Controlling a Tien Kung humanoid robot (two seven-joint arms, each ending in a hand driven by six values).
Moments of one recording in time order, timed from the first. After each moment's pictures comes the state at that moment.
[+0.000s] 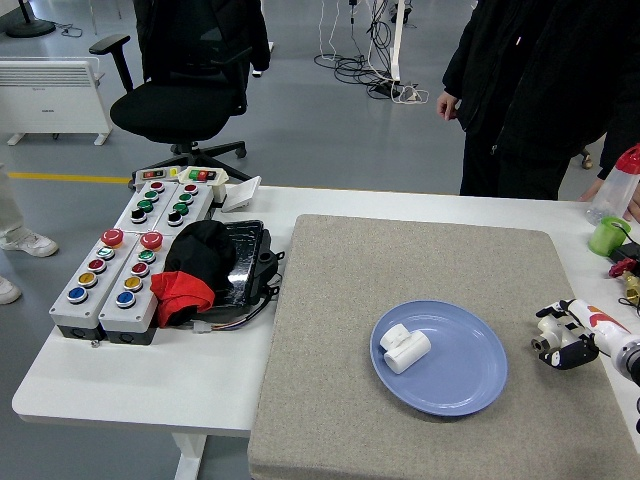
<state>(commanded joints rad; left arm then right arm) -0.26 0.02 -1.10 -0.32 1.54 0.02 0.55 0.53 -0.39 1.06 1.18 -1.65 0.07 -0.41</state>
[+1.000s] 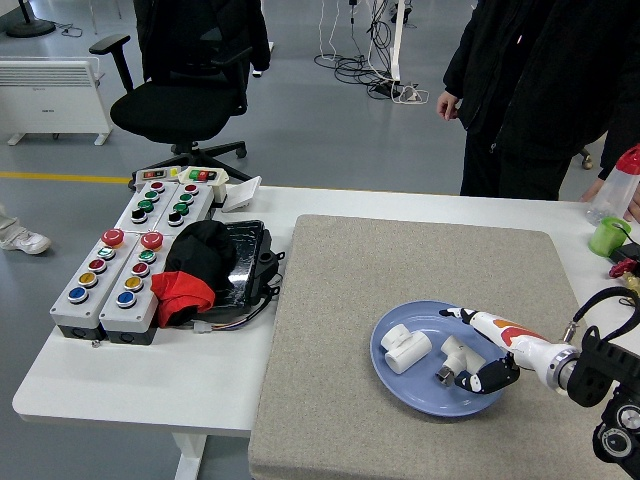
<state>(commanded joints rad) -0.27 0.02 -1.11 -0.32 1.55 0.02 0.55 0.53 -0.42 0.87 1.44 -1.62 0.19 -0.36</state>
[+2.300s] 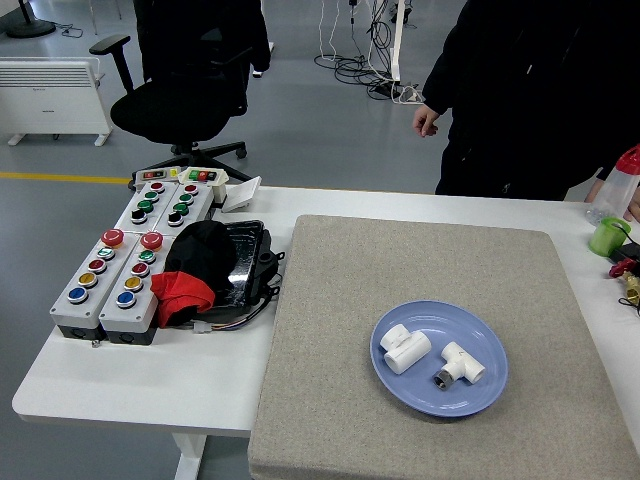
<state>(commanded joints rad) -0.25 0.02 -1.12 -0.30 1.56 0.03 0.53 0.17 -0.36 1.51 1.39 -0.45 -0.32 0.00</state>
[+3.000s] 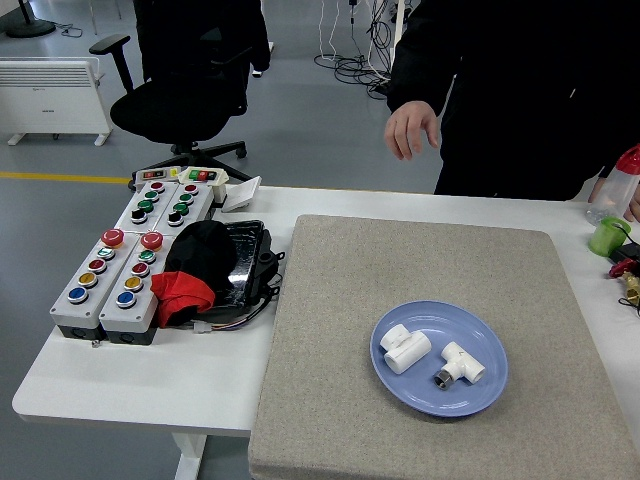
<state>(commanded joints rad) -0.26 0.03 -1.11 -0.30 1.54 0.04 0.51 0.08 -0.30 1.60 1.38 -0.45 -0.33 -0.01</state>
